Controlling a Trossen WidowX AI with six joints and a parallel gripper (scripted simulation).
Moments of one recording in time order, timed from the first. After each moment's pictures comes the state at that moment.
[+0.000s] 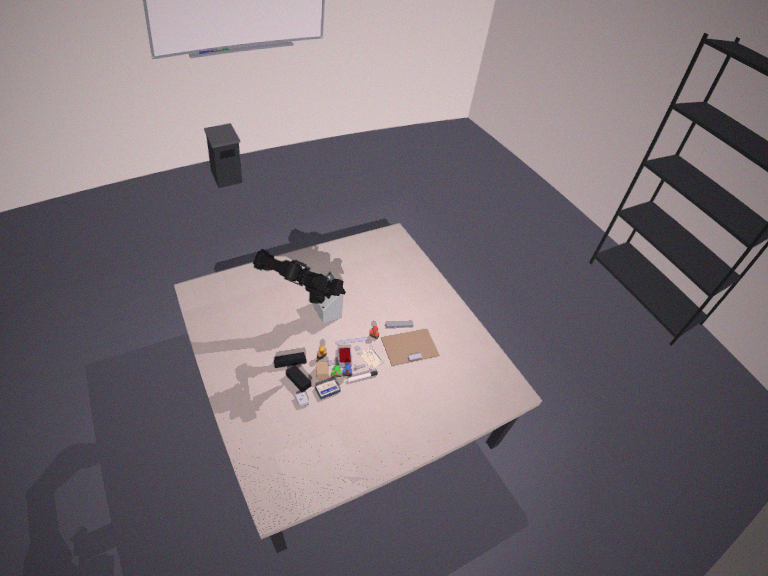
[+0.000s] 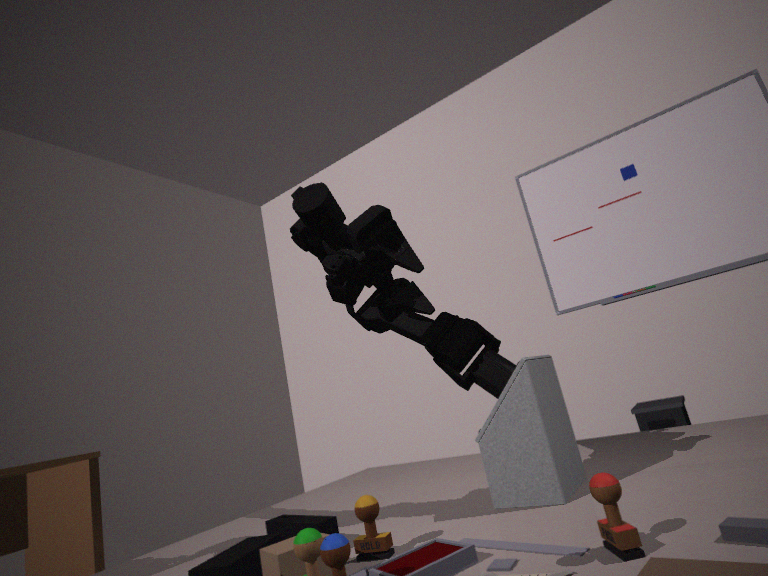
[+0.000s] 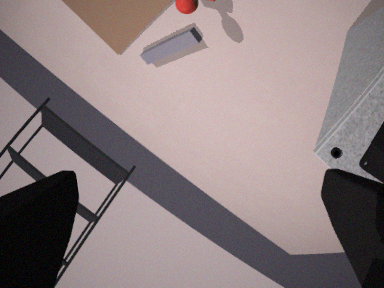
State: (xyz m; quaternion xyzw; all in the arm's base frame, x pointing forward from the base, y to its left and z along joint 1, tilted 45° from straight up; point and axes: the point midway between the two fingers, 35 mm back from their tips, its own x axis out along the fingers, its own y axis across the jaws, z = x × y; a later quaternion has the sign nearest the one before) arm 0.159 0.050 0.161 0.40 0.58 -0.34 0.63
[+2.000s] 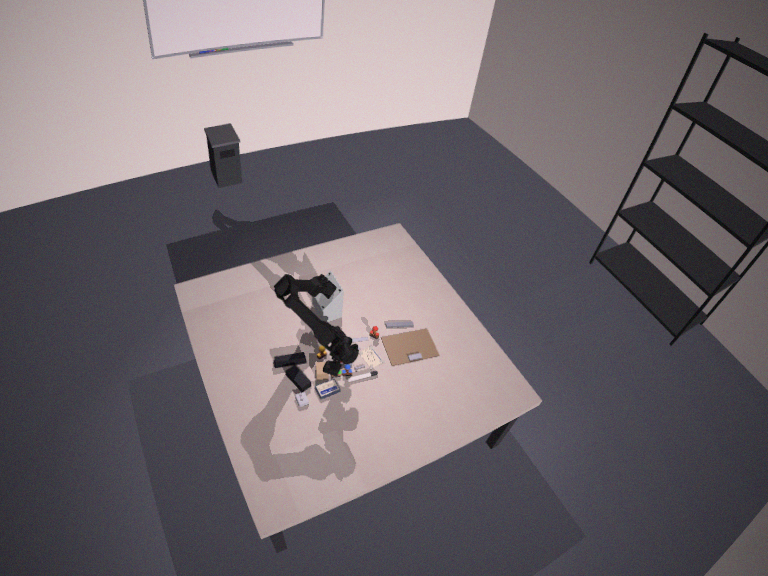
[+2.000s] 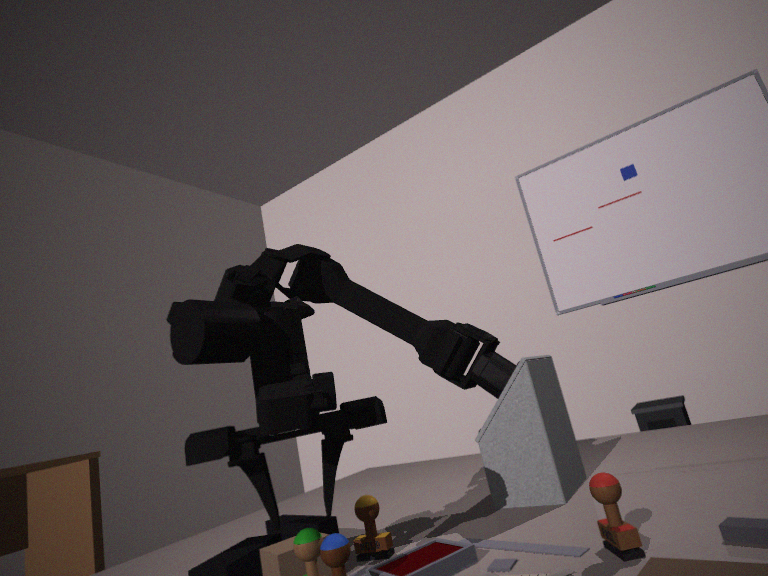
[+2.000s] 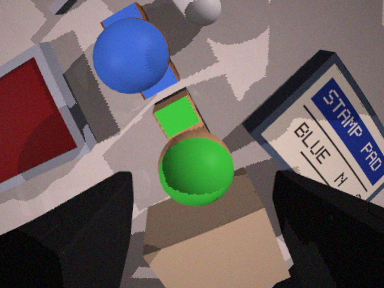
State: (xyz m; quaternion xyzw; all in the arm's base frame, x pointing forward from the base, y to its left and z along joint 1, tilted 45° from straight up) arm 0.319 -0.176 0.060 -0.43 0.74 -0.06 0.51
